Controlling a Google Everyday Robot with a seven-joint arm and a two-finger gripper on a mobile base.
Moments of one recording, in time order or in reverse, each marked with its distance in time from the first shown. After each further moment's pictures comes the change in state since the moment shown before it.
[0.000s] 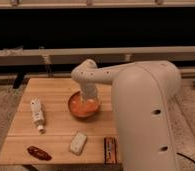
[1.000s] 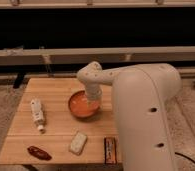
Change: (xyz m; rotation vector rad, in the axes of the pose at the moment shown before) arm 0.002 -0.020 0.027 0.003 0.056 0.076
